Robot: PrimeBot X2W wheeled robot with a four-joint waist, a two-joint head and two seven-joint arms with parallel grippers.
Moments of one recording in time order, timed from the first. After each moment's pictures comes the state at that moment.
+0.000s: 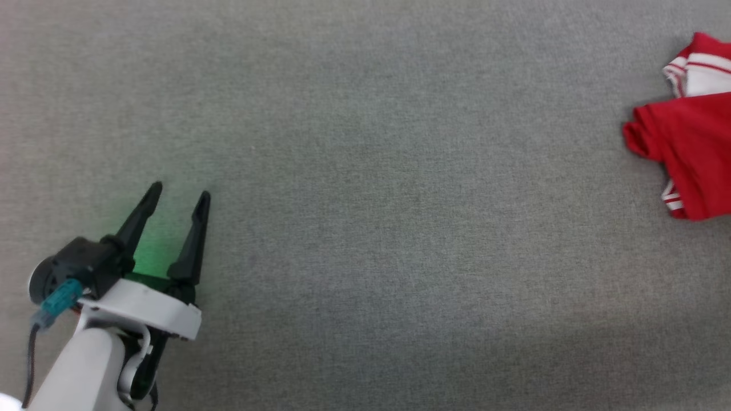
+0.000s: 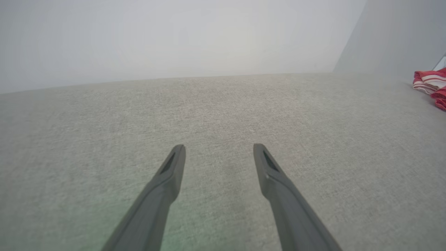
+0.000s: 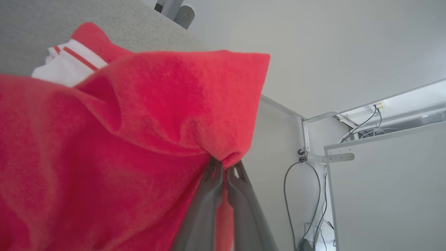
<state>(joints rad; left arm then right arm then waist) -0.32 0.45 -0.20 0.23 -0.46 -0.13 -0.26 -0.81 -0.82 0.26 0.63 0.24 0.13 0.29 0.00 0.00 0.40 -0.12</state>
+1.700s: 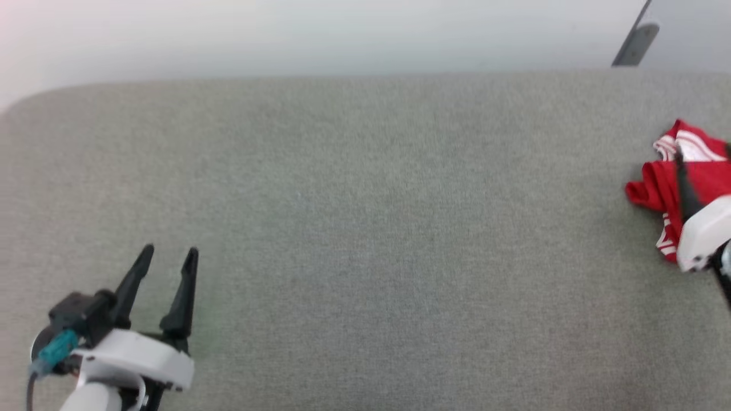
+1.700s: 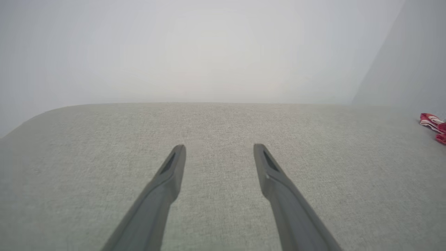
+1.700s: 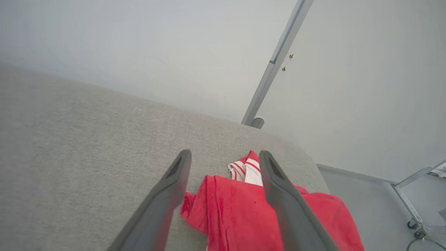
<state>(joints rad) -0.19 0.41 -0.14 0.28 -0.49 -0.13 -0.26 -0.73 -0.41 0.12 0.89 0.11 0.13 -0.21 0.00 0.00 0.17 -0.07</state>
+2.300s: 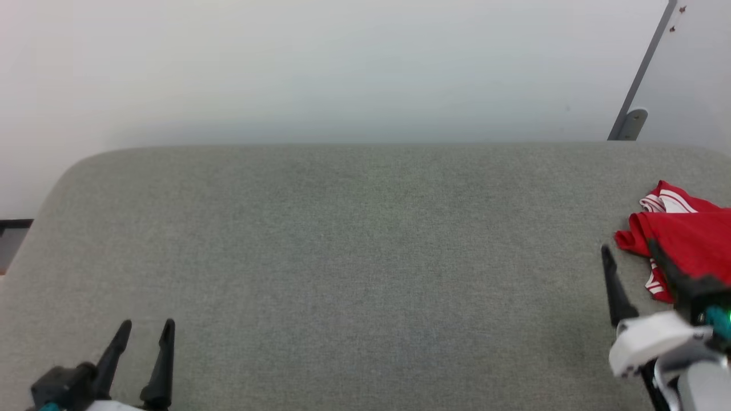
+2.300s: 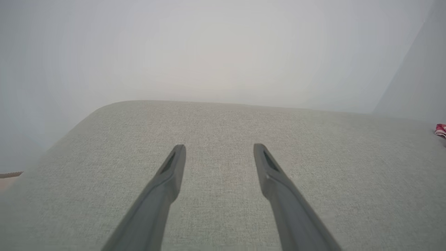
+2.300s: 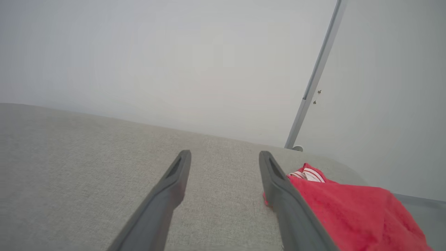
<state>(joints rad) 0.02 0.38 -0.02 0.25 -0.46 -0.13 -0.26 -0.29 -0.21 0.00 0.46 0.08 0.13 -0.26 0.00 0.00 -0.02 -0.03</state>
